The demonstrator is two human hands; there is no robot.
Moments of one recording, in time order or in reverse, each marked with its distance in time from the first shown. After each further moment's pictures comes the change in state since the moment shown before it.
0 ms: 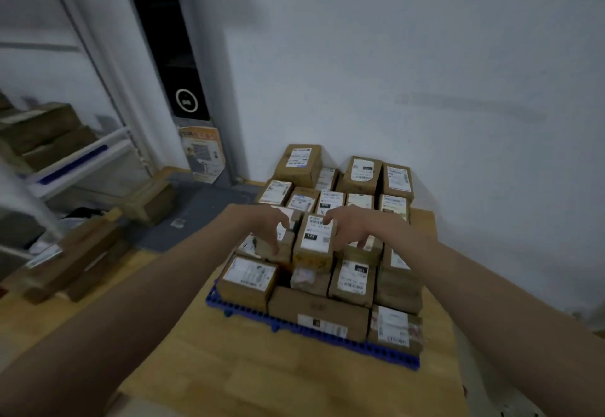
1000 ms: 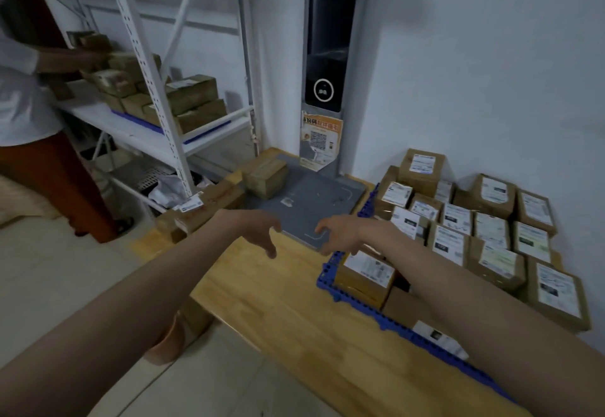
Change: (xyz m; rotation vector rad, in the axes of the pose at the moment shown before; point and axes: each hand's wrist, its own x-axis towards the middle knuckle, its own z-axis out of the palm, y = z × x) left_hand -0.164 -0.279 0.118 -0.241 0.067 -0.254; right_hand 0.082 -0.310 0.104 -0.171 -0.148 -0.196
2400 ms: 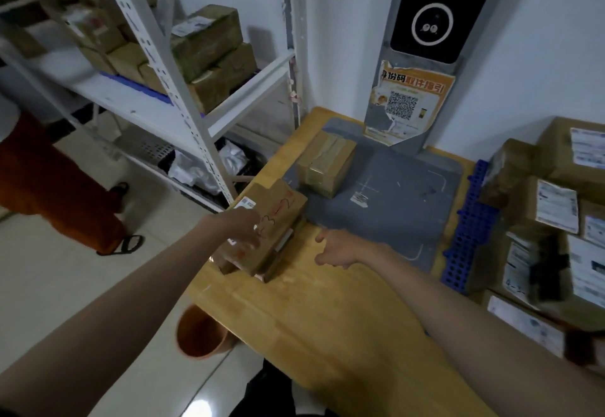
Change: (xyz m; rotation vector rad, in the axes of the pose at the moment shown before) left_hand 0.214 -0.326 -0.033 0.026 -0.159 -0.136; right_hand 0.343 -0.125 0.009 0.265 -0.160 0.019
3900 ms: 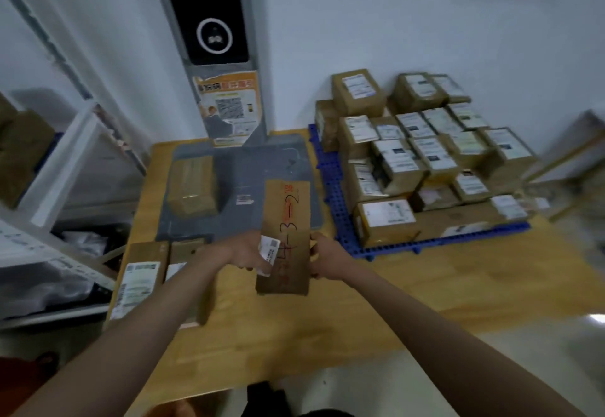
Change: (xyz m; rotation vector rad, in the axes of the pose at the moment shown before) left_hand -0.031 0.157 0.011 0.013 -0.250 0.598; right_hand -0.145 0.032 0.092 0.686 0.629 0.394
